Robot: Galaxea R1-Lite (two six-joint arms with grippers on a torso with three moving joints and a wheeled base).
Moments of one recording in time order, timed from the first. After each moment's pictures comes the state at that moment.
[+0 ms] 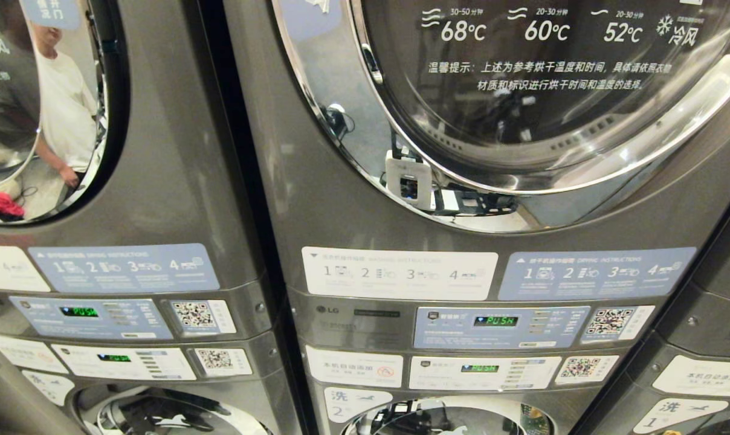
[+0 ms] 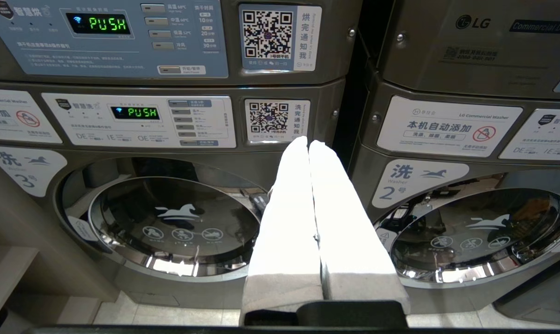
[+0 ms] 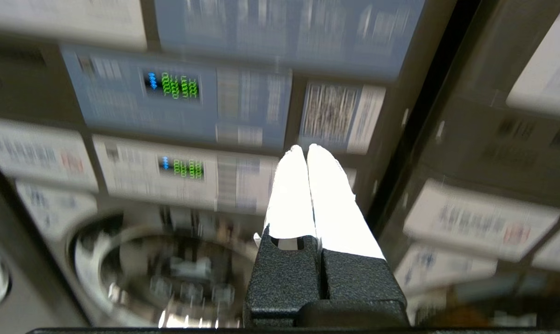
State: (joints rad) left arm -0.01 0.00 -0.08 0.19 0.01 0.00; right arm 0.00 0.00 -0.05 -0.05 0.05 -0.11
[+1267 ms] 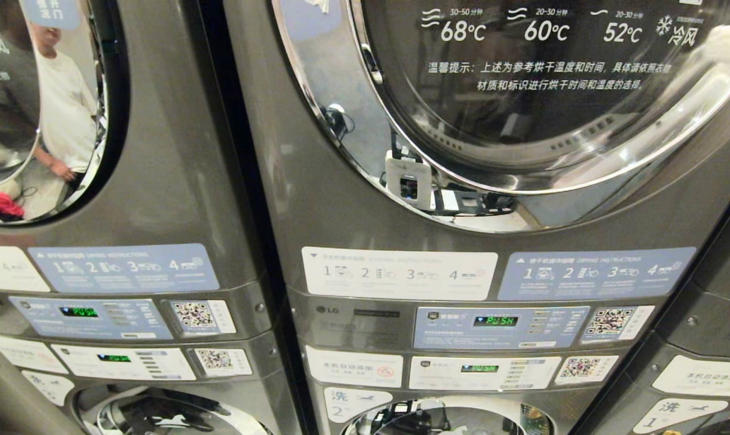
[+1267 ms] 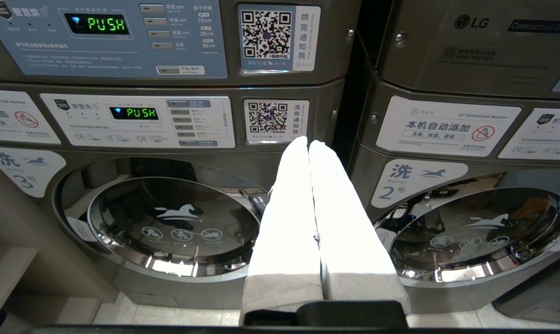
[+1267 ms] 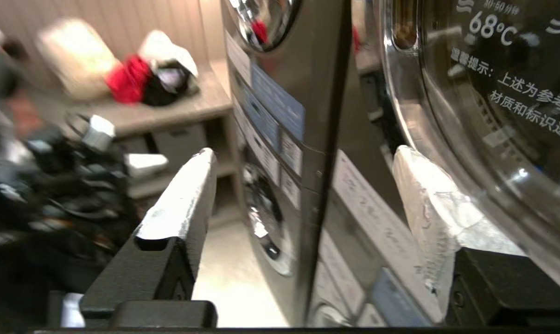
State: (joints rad) left arm -0.01 0.00 -0.08 0.19 0.01 0.00; right arm 0.48 1.16 -1.38 0.21 0.63 -0.03
